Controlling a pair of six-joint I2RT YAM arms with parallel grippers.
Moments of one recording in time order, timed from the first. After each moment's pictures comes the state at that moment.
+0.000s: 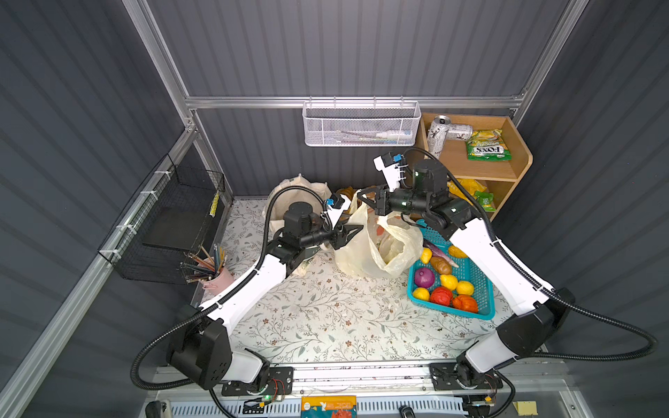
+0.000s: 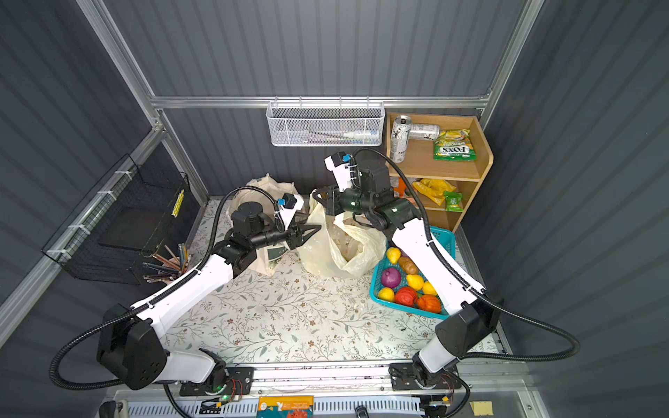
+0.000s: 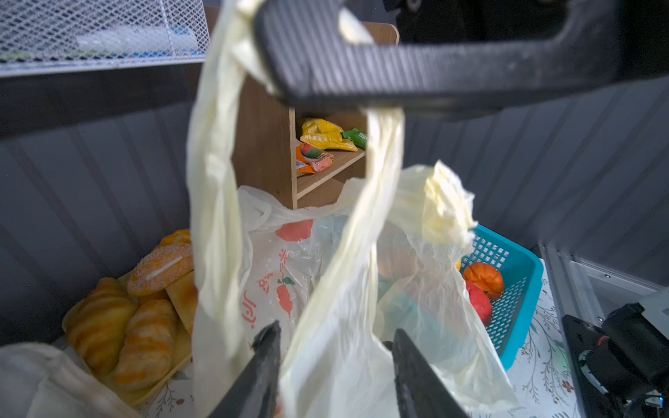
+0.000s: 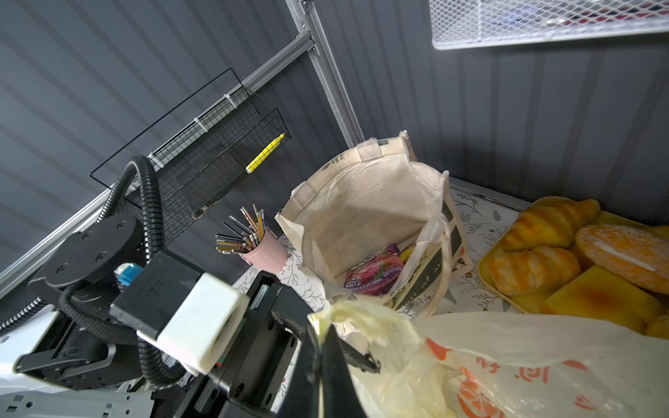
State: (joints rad) left arm -0.53 1.42 1.14 0.10 0.57 0.06; right arm 0.54 1.57 1.72 -0.45 -0.52 0.29
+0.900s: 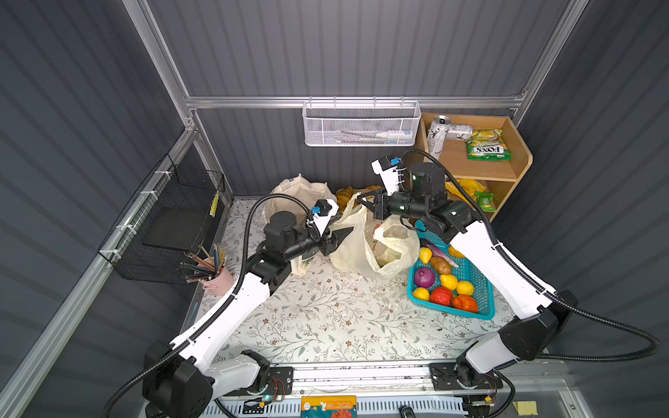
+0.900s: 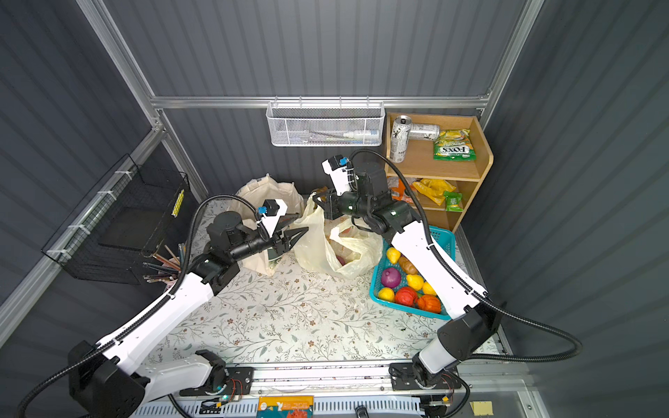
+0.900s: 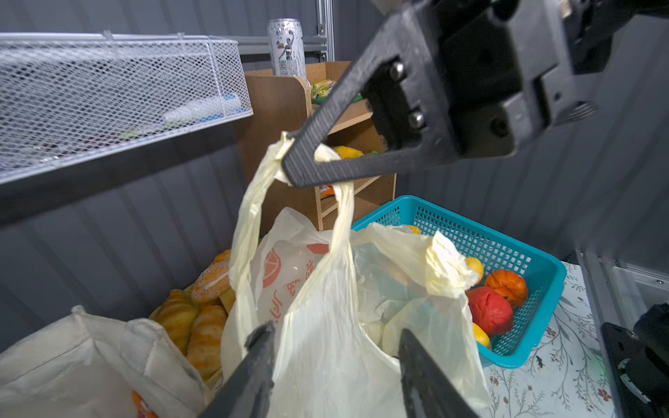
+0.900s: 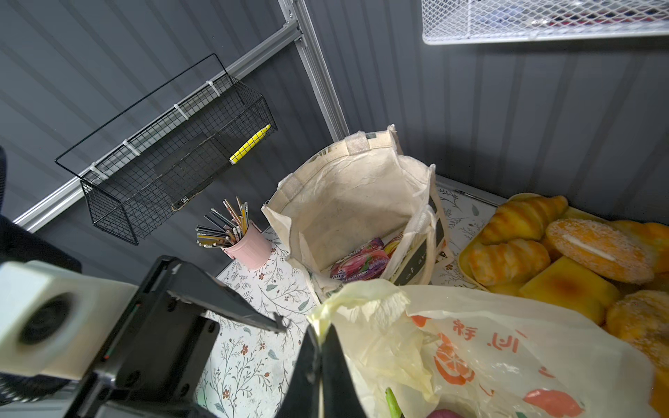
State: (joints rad) left arm -0.53 1.18 1.03 0.07 0.48 0.13; right arm 0.57 1.56 1.71 -0.48 -0.43 0.24
